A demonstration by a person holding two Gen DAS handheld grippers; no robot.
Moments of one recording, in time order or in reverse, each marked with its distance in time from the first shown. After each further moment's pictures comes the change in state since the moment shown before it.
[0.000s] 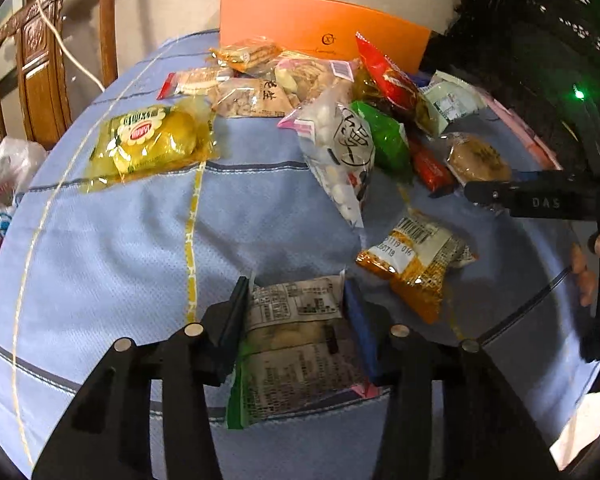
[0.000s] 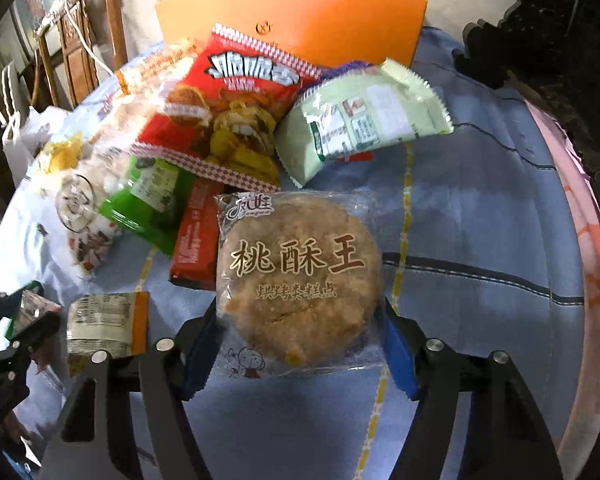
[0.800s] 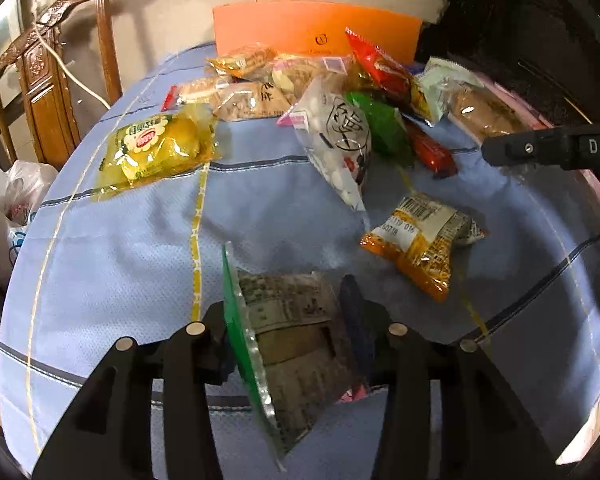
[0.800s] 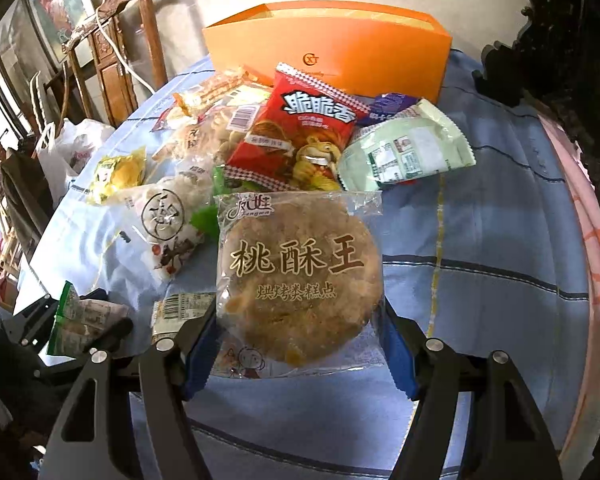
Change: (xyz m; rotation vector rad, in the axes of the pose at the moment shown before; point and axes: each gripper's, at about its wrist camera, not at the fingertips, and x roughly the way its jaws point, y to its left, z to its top) left arm 0.002 -0.009 -0.018 0.074 -0.038 0.076; right arm -0.034 0.031 0.006 -0.013 -0.033 0.098
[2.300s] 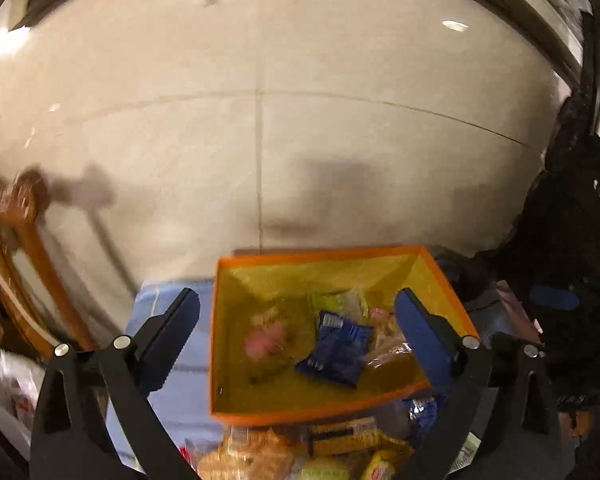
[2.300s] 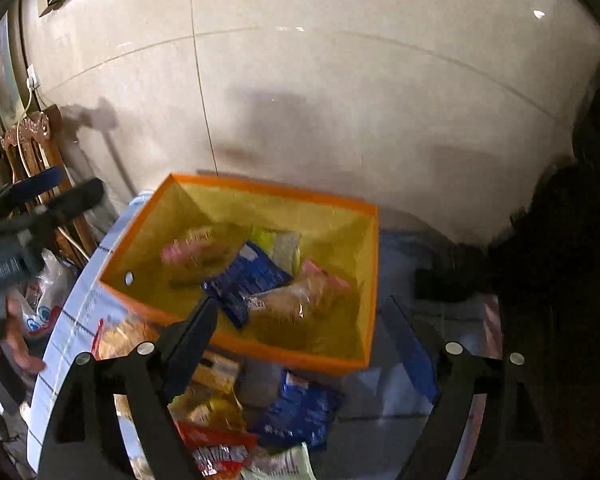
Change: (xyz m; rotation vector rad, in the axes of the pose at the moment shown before) left arm 0.027 0.061 0.436 -0.068 -0.254 -0.046; right arm -0.036 -0.080 0.306 0.033 -0.150 -0.166
